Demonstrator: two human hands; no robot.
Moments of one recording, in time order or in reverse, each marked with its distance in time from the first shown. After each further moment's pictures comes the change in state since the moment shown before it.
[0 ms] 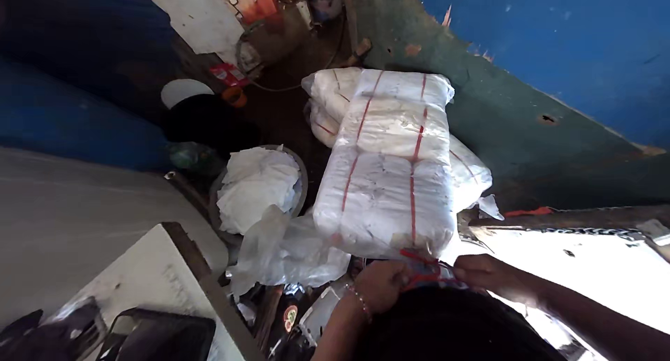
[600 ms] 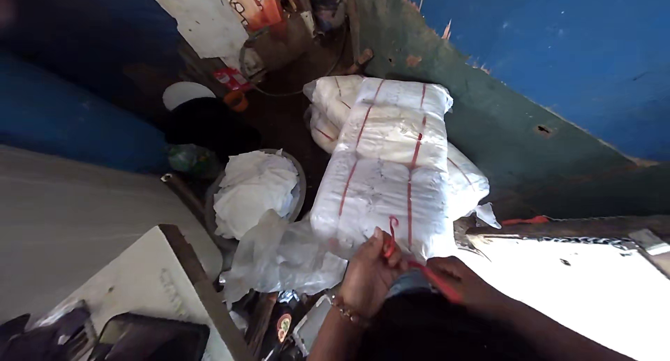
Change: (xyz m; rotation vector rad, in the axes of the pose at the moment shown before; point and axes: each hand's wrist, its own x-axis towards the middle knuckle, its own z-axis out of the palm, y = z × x) left_hand -0.010 0.016 0.009 -1.496 0.440 0.474; right_hand 0.020 -0.047 0.043 0.213 0.278 -0.316
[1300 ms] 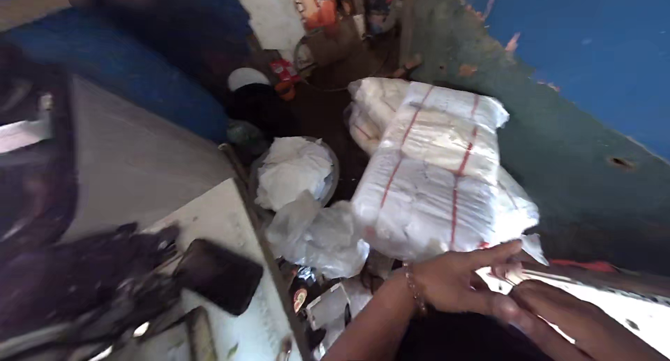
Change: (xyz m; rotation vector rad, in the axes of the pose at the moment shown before) left_hand -0.001 0.015 0.032 0.790 -0.639 0.187; right_hand -0.044 -0.117 -0.018 -0.711 -0.121 -0.248
